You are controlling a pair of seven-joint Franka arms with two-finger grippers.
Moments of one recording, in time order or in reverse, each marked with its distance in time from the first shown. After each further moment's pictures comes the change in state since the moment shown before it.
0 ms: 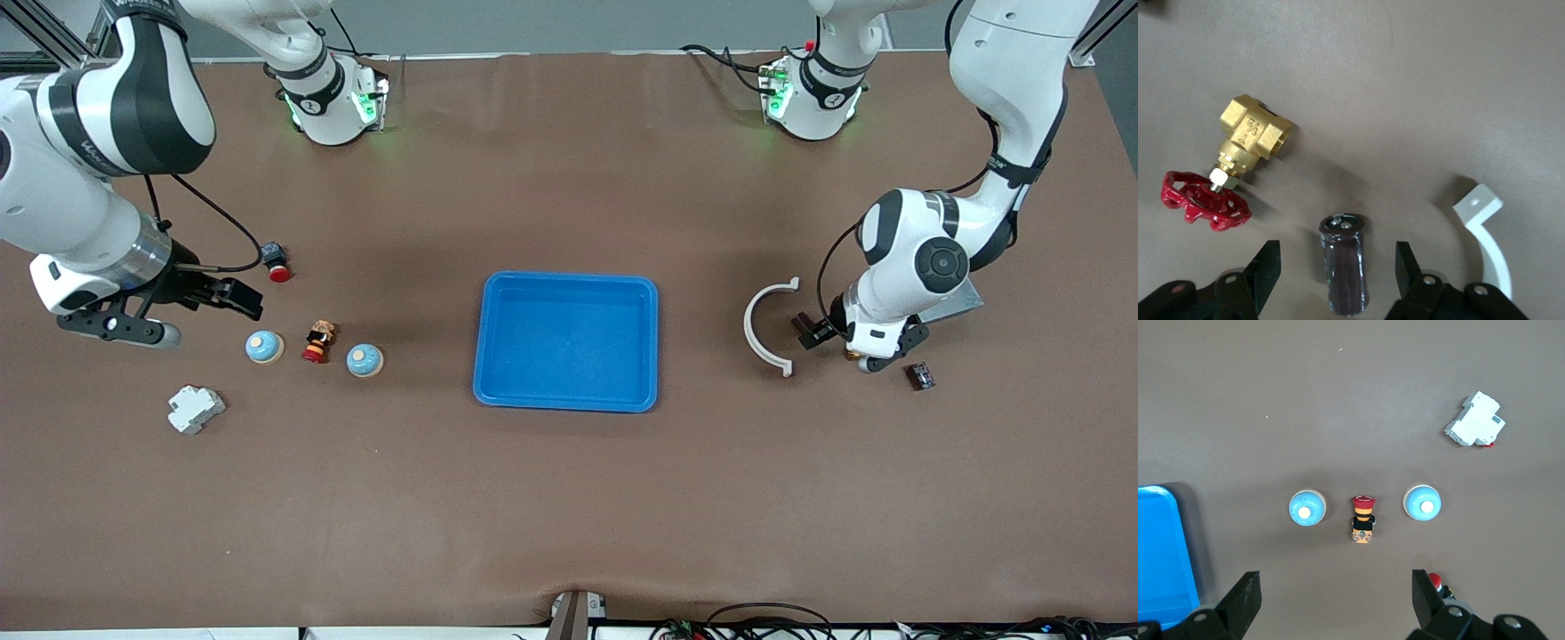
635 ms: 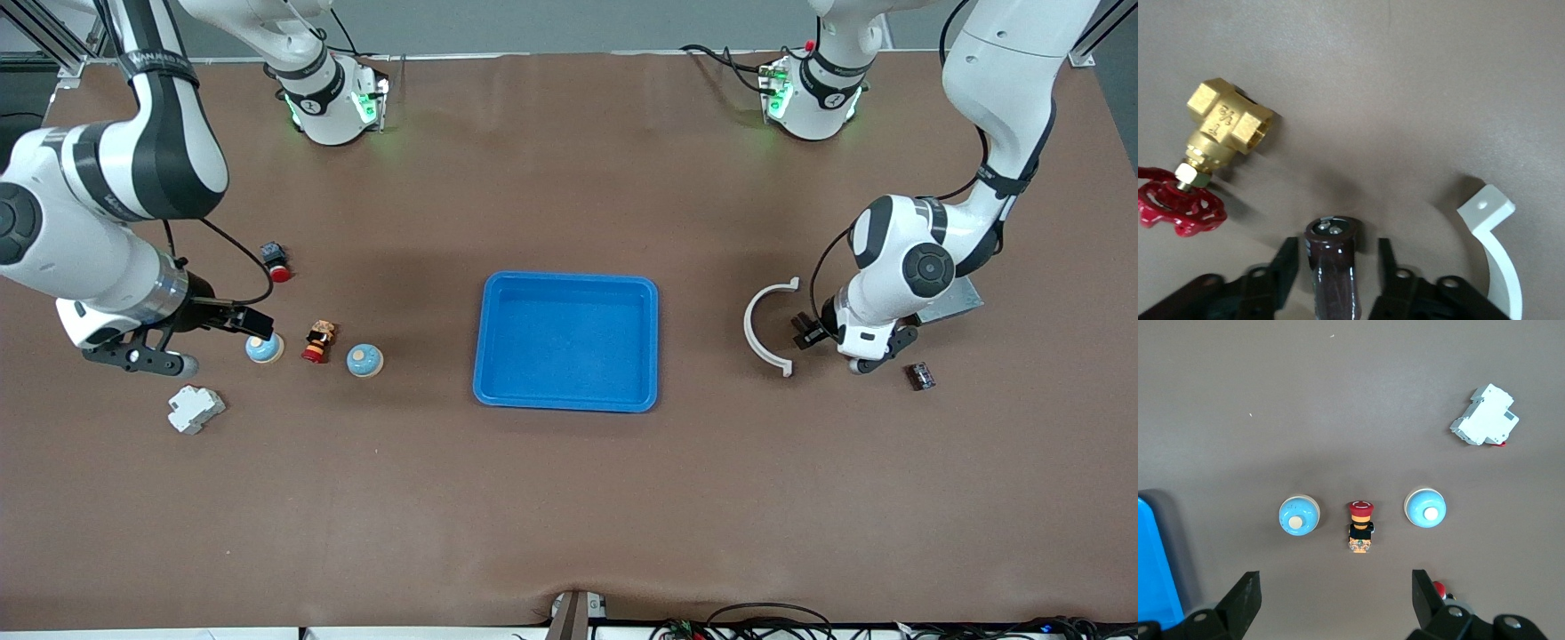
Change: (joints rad) left arm -0.011 0.039 0.000 -0.001 0.002 0.046 -0.027; right arm -0.009 0.115 -0.003 0.042 0.003 0.014 0.000
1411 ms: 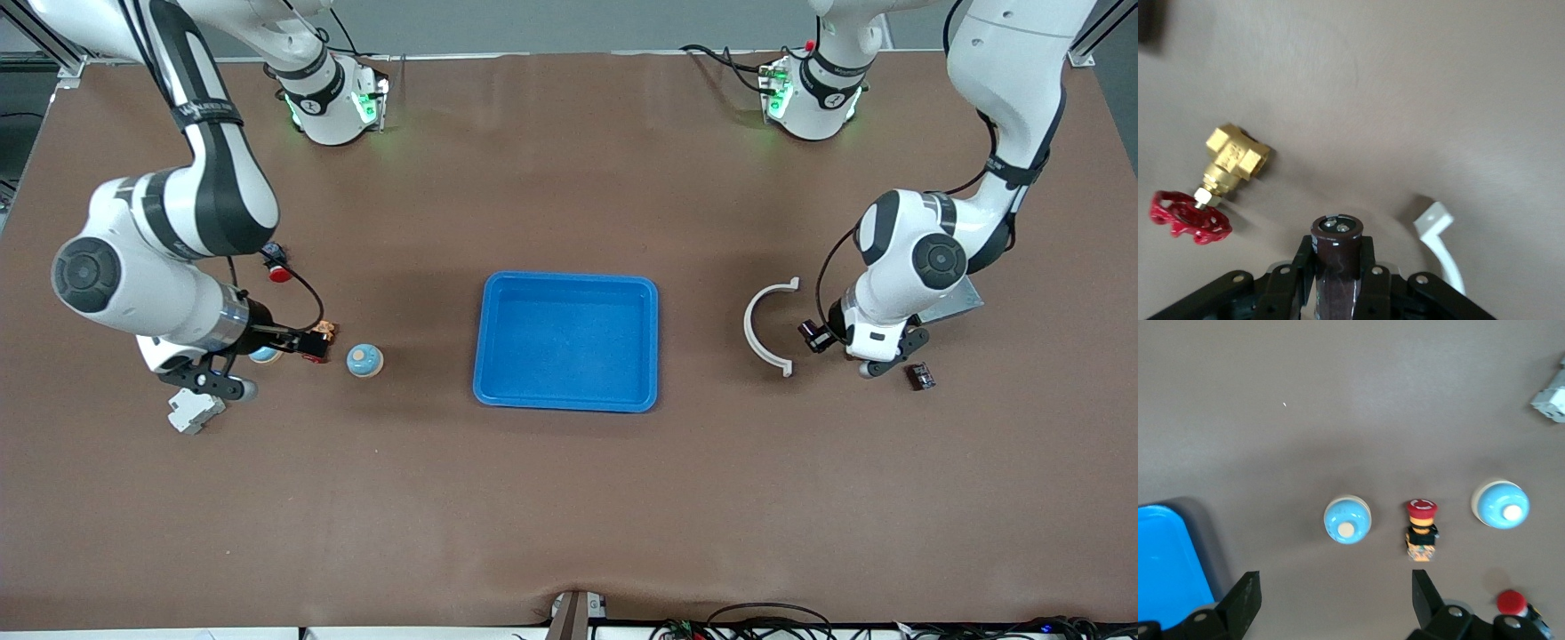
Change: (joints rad) left arm -0.001 -0.077 -0.005 0.027 0.001 -0.020 -0.001; right arm 0.058 0.119 0.013 0.004 0.090 0.105 0.091
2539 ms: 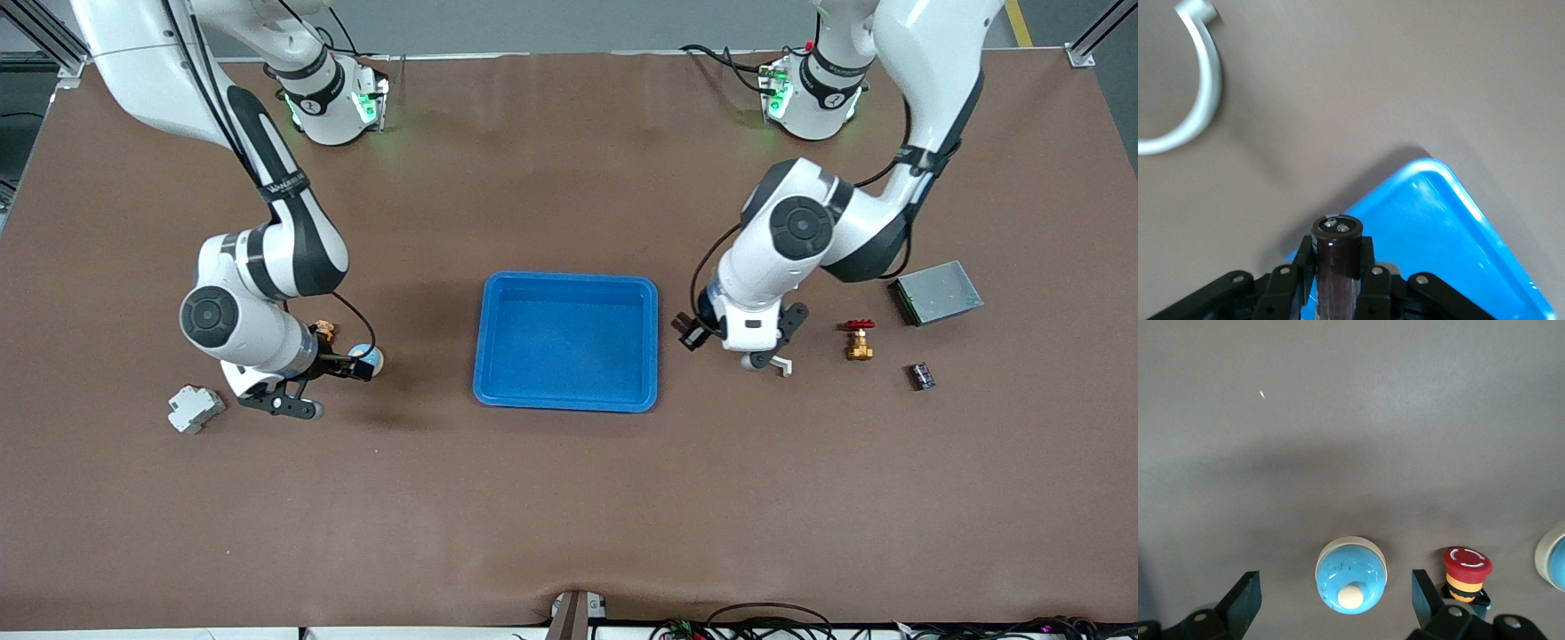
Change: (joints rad) left arm -0.218 0.113 -0.226 0.384 0.000 -0.241 -0.670; right arm 0.045 0.157 0.001 -0.109 -0.047 0.284 0.003
